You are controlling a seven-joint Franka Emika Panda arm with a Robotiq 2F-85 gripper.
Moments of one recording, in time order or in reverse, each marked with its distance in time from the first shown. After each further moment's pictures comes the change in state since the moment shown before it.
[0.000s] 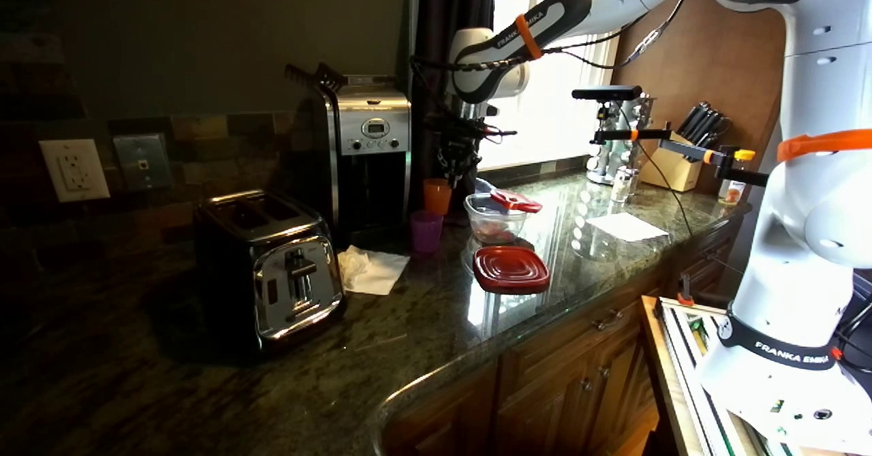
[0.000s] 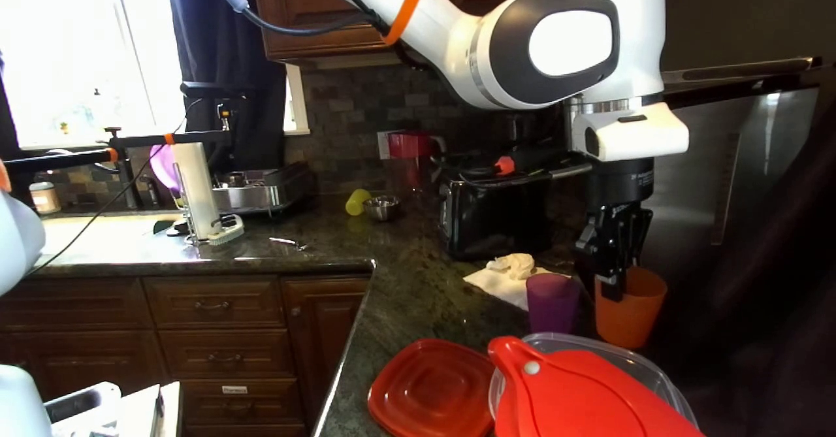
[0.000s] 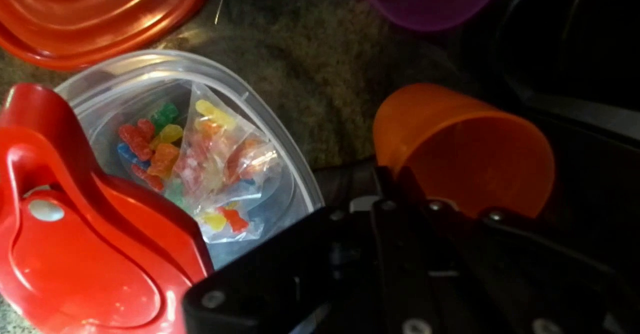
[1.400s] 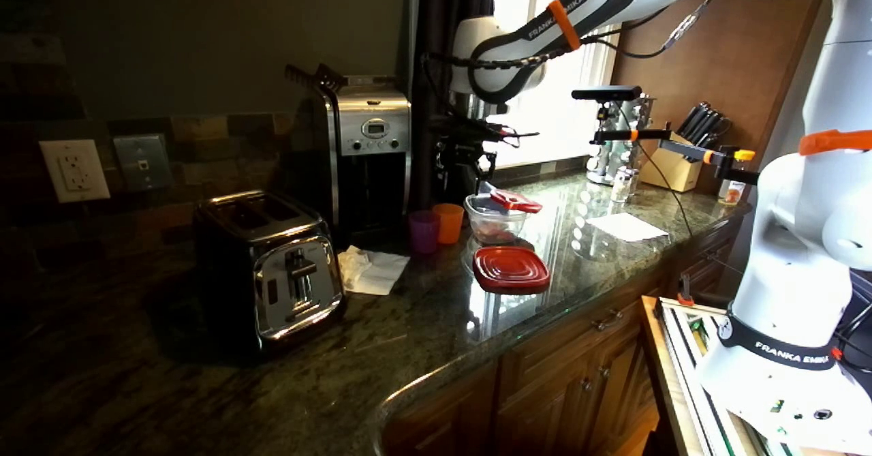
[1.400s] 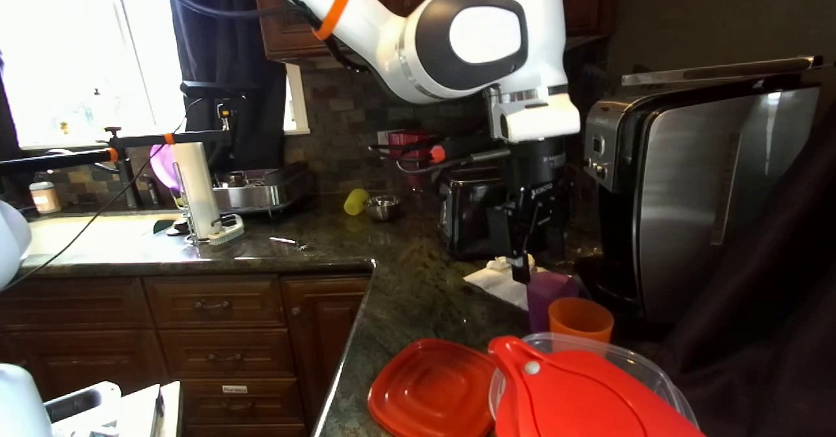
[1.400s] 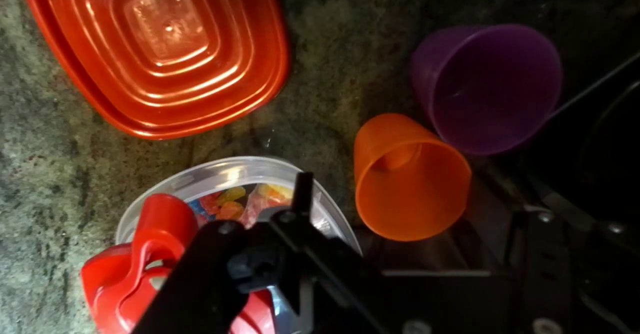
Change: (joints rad) arm 0.126 -0.180 -0.009 -0.197 -0.099 -0.003 0.095
